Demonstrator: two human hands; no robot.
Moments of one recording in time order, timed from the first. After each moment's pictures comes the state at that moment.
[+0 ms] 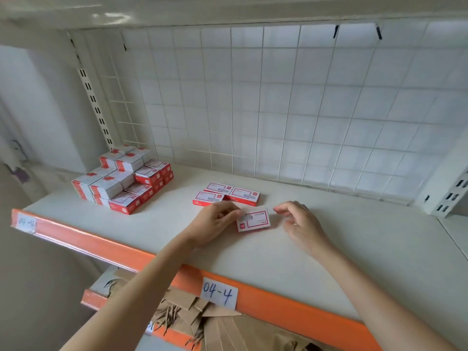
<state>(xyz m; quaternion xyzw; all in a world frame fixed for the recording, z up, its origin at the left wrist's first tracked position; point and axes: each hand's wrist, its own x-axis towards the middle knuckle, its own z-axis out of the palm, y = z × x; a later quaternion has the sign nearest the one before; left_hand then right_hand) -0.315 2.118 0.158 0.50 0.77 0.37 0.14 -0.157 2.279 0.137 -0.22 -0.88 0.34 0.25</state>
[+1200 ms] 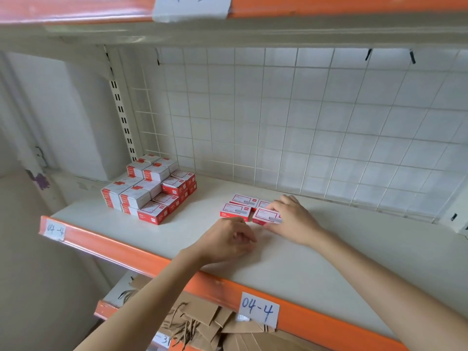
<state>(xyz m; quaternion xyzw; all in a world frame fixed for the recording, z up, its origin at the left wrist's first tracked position) -0.338 2.078 0.164 0.61 0.73 0.30 0.08 -0.230 2.248 0.176 -0.18 -0.97 0.11 0.12</state>
